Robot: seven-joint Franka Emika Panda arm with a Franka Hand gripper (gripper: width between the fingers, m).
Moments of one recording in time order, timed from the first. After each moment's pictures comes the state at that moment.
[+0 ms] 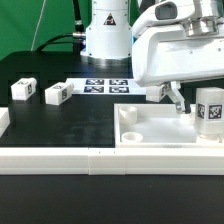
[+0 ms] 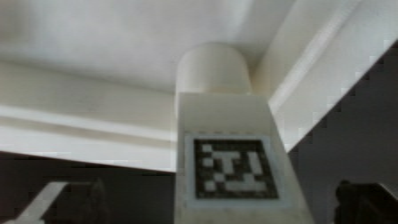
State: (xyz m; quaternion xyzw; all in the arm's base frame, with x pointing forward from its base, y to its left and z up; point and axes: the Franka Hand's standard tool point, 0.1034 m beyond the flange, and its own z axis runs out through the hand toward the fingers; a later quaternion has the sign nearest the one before) arm 0.617 0.120 0.077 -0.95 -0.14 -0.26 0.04
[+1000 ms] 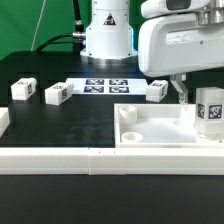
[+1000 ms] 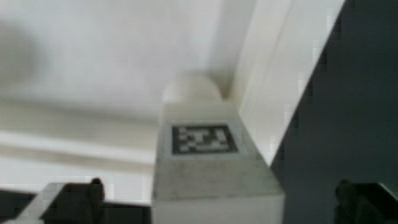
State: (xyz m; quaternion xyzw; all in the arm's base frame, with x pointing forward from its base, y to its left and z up) arm 0.618 0.121 0.088 -0.99 -0.11 -0.05 0.05
